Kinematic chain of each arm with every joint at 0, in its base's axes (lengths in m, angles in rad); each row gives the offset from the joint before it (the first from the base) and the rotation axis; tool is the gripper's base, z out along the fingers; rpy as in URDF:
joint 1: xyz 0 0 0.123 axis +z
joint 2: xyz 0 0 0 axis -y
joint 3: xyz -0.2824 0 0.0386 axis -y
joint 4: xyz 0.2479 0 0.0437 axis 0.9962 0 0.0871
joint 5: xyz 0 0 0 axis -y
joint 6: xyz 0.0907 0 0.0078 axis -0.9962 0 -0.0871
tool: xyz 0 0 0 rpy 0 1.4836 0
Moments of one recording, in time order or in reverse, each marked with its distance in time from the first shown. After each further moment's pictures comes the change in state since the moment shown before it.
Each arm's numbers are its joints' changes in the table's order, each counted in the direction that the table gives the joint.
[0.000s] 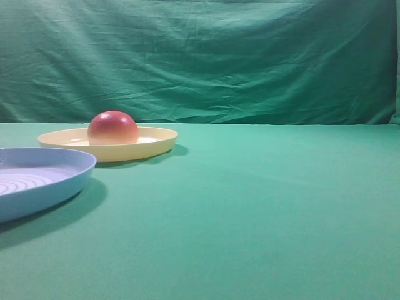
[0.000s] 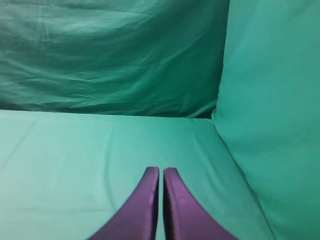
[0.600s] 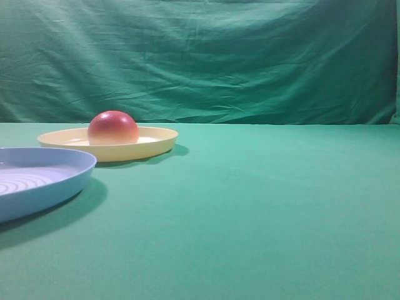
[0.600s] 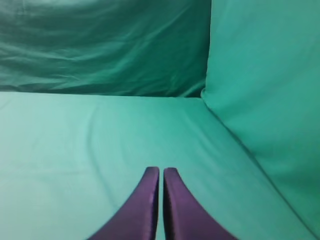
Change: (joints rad) left arm 0.000 0.000 0.000 0.000 0.000 0.000; right arm -0.021 0.124 -0.319 -0.001 0.110 -0.003
